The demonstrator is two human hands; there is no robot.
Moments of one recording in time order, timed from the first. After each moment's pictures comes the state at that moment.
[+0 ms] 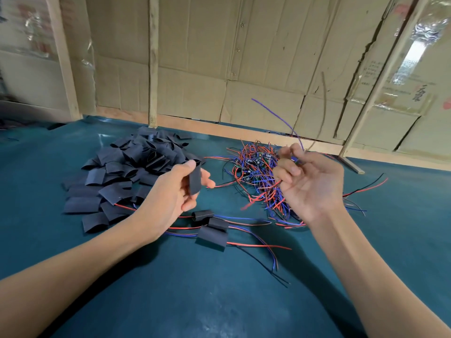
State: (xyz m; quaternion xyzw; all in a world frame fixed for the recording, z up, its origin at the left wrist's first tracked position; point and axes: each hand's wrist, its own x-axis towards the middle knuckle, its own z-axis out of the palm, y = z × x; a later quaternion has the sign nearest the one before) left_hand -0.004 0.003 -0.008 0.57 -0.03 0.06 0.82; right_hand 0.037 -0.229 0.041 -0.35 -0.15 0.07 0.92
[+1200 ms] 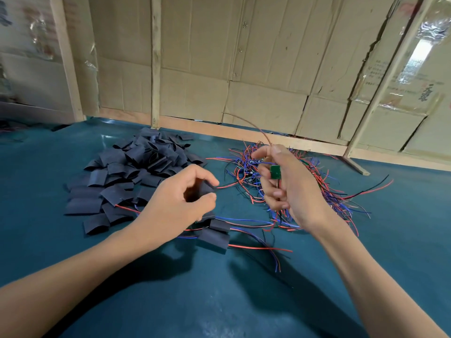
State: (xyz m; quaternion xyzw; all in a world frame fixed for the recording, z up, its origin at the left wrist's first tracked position) left_hand -0.032 0.003 -0.009 0.79 -0.15 0.19 0.57; right_hand 0.014 -0.204 0.051 -0.69 -0.22 0.05 0.69
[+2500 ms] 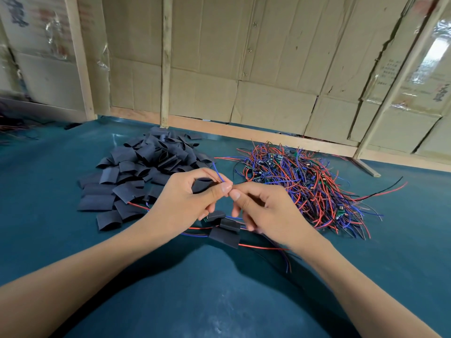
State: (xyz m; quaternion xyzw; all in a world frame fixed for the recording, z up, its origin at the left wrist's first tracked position) left_hand -0.028 0.006 -0.008 0.72 -0.13 0.16 0.66; right_hand 0.012 -0.184 -0.001 -0.80 -0.37 -0.03 0.48
